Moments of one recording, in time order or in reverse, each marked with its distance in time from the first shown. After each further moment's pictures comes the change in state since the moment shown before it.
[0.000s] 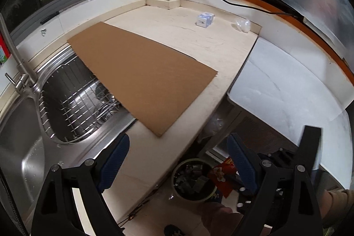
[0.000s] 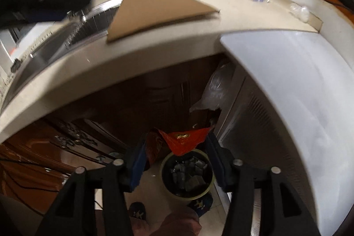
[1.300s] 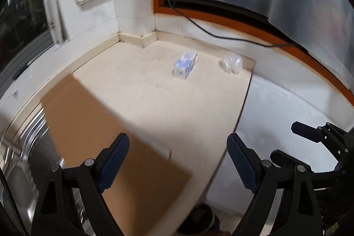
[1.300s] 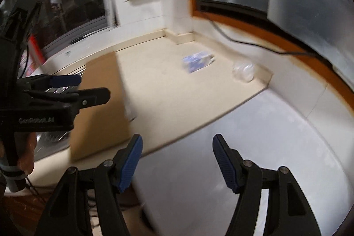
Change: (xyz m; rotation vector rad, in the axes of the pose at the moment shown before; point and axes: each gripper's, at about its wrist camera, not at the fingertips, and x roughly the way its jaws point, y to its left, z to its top) left arm 0.067 -0.070 0.180 0.096 -0.082 -0.029; right arm -0.098 -0.132 0.137 0.141 -0.226 -0.124
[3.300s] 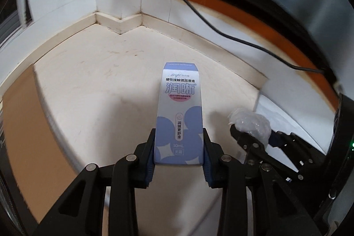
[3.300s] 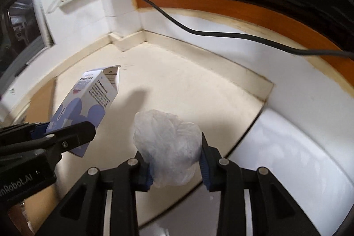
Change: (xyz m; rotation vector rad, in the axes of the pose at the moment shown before) left arm 0.116 -0.001 0.057 -0.135 0.103 -0.111; right arm 0.126 -0.070 0.059 0.173 0.022 -0.125
